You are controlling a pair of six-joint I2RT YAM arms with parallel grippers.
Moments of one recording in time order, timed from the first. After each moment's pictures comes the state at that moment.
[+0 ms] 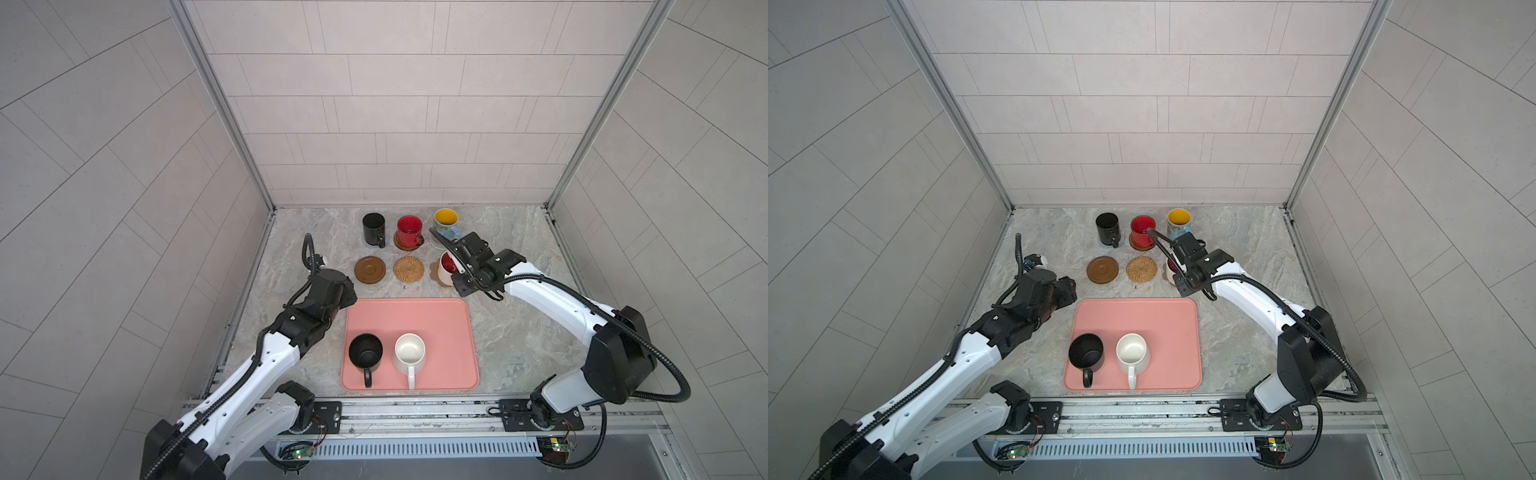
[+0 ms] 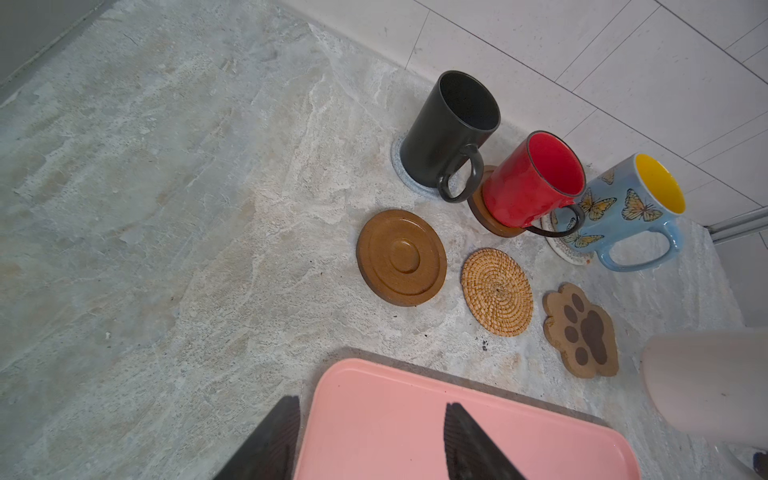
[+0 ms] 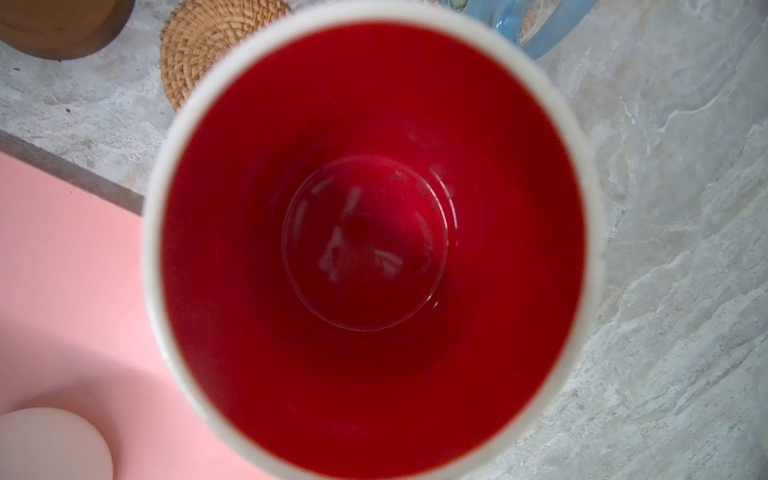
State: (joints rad) left arm -0.48 0.91 0.69 -0.46 -0.33 -0.69; right arm 0.50 1.52 1.22 -0.81 0.15 0.07
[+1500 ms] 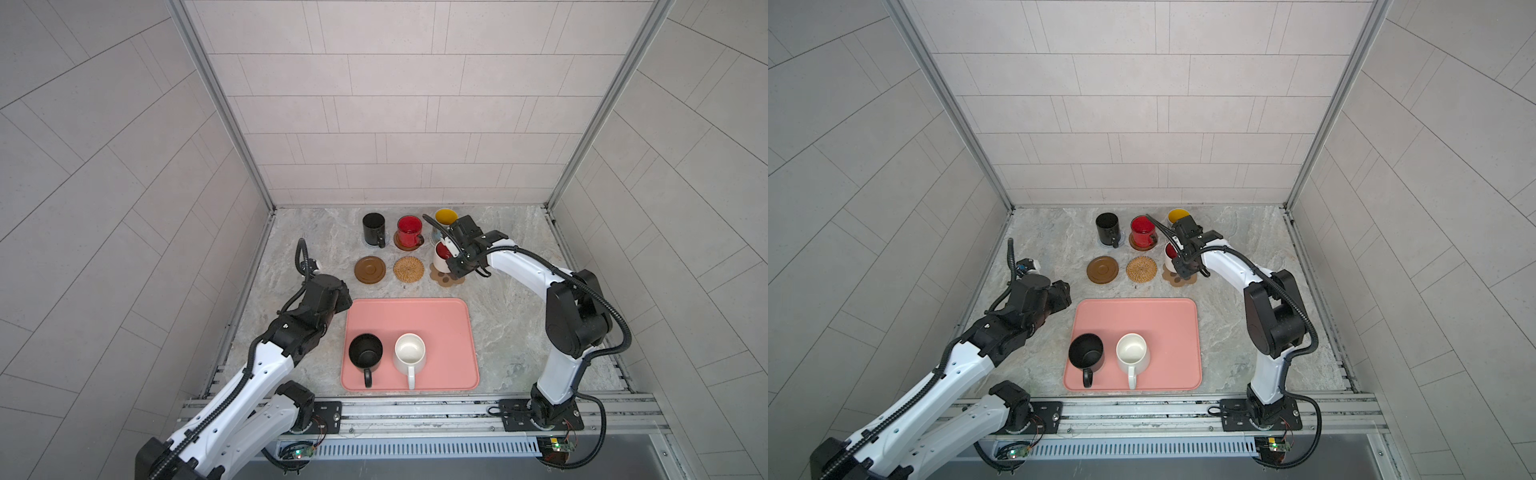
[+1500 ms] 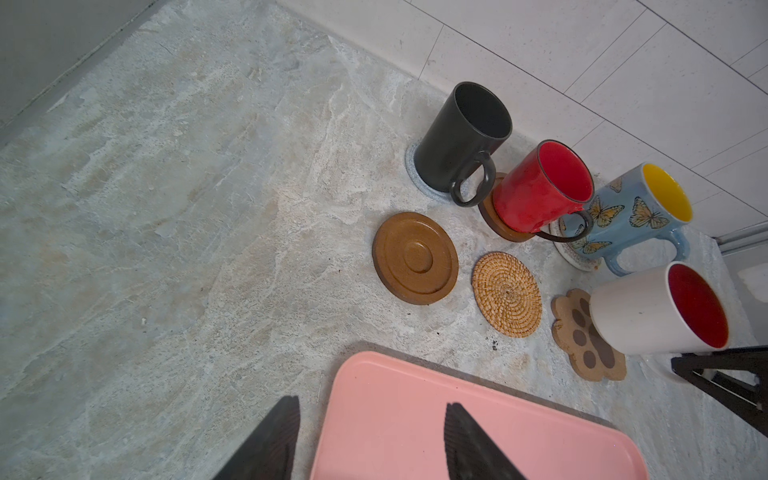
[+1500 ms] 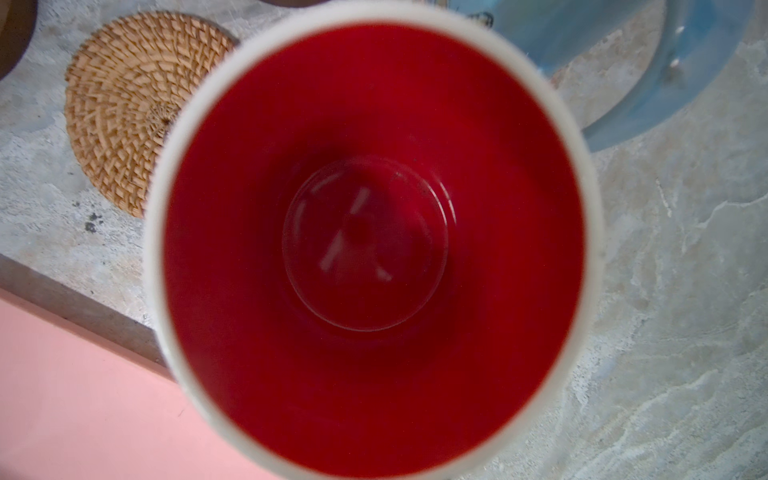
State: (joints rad) left arm -0.48 0.84 0.67 -0.51 -0.36 -0.70; right arm 0.39 1.82 1.41 -0.75 0.07 -0.09
